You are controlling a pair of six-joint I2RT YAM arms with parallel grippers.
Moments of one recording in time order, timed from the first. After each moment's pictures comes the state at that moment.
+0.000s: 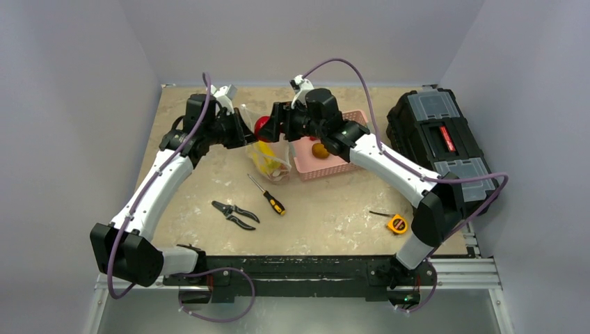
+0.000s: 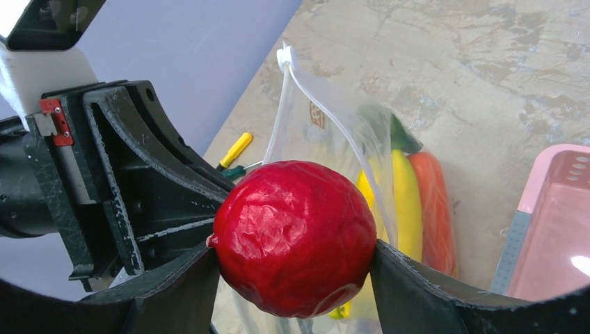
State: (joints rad) left arm -0.27 1.29 1.23 -0.54 0.37 -0.49; right arm 0.73 1.66 1.50 -0.19 -0.22 0.53
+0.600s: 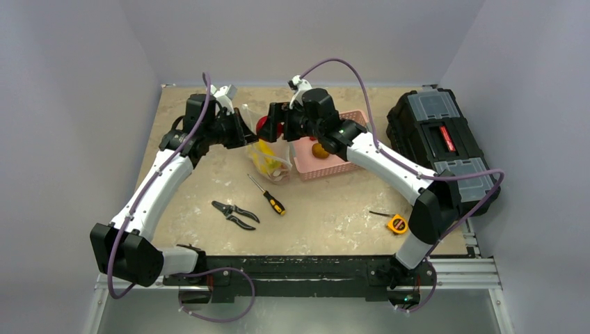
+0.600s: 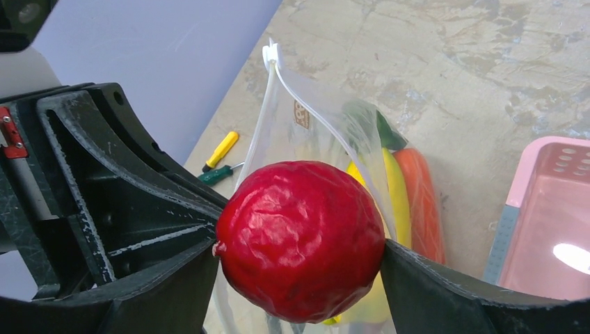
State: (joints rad) left arm -0.27 1.29 1.23 -0.54 0.37 -0.49; right arm 0.73 1.69 1.53 -0.21 -0.19 0.53
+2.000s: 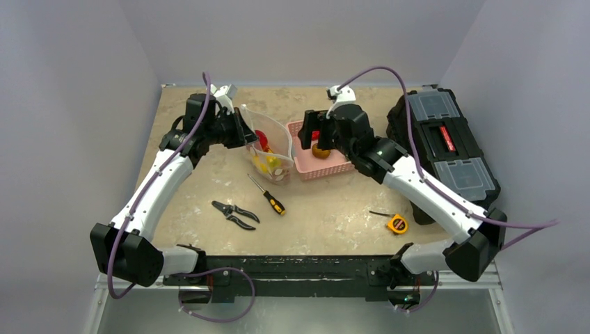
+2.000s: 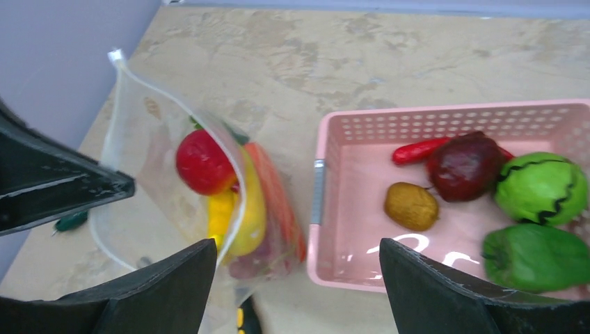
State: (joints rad) left arm -0.27 1.29 1.23 -0.53 0.38 -0.49; right arm 0.74 1.36 1.34 -0.39 0.22 0.41
